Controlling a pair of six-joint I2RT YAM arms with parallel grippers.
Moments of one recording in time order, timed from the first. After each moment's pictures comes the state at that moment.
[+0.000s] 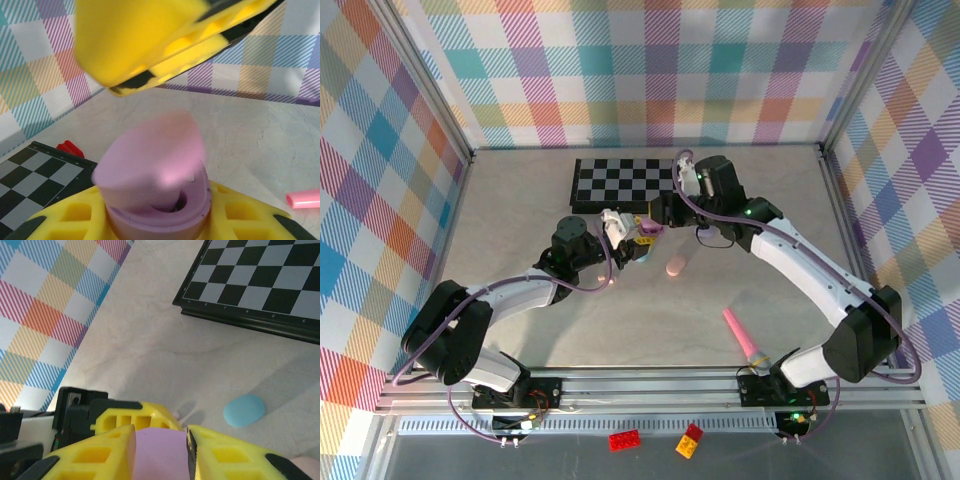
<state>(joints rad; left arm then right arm) -0.58 1.45 0.67 0.68 0.54 0.15 0.61 1.43 1.32 -0.49 -0.34 0.45</state>
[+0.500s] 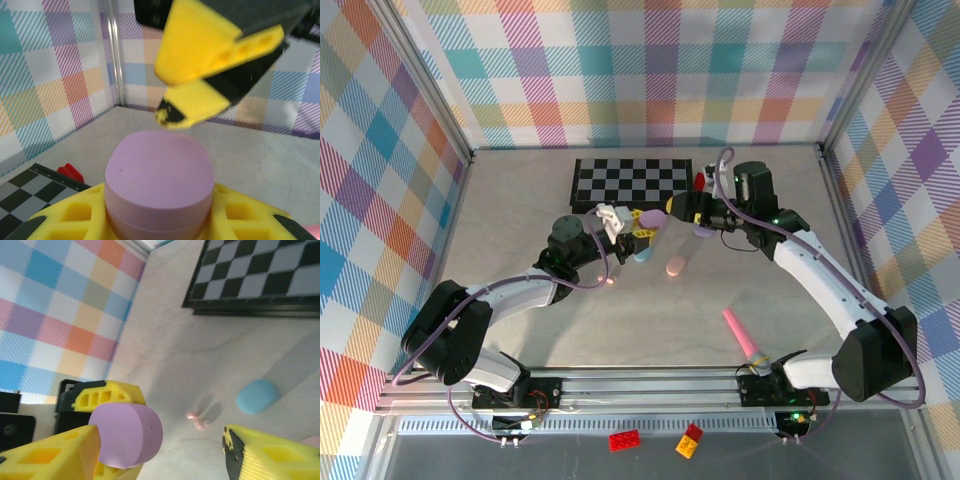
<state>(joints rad) -0.58 1.45 0.67 0.81 0.54 0.04 0.42 1.33 1.11 -0.29 -0.65 0.65</state>
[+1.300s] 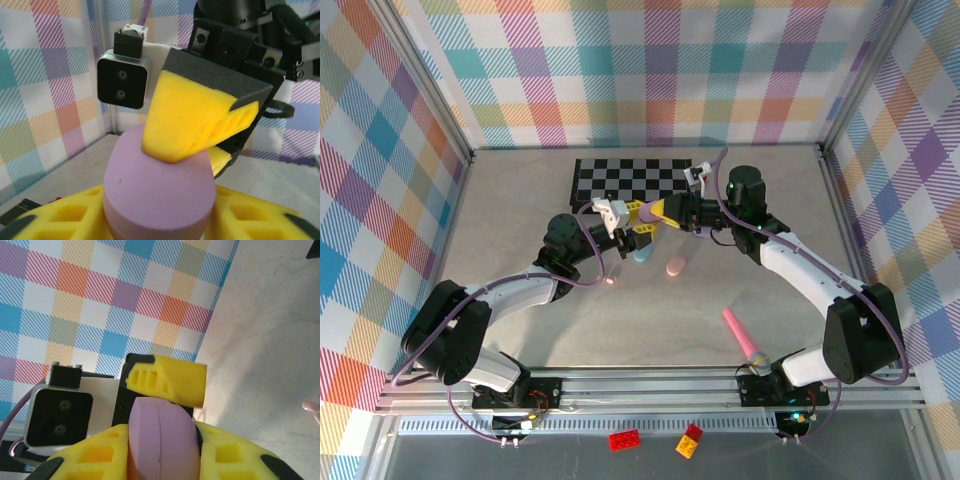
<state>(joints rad) -0.58 1.45 0.70 0.90 0.58 -0.02 0.42 1.41 0.99 0.20 -0.97 1.01</state>
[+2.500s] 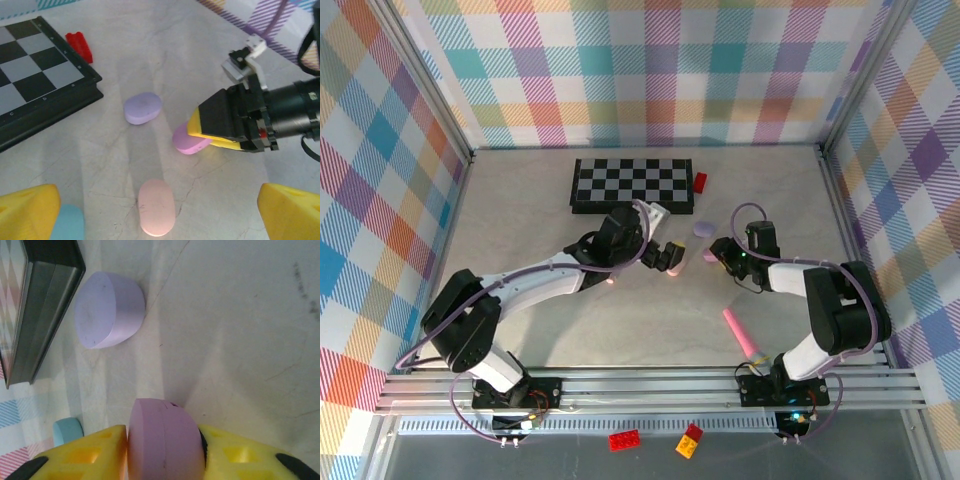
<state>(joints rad) -0.80 1.57 1.02 0.04 0.05 -0.16 0.18 1.57 0.56 0.22 -0.35 0.96</state>
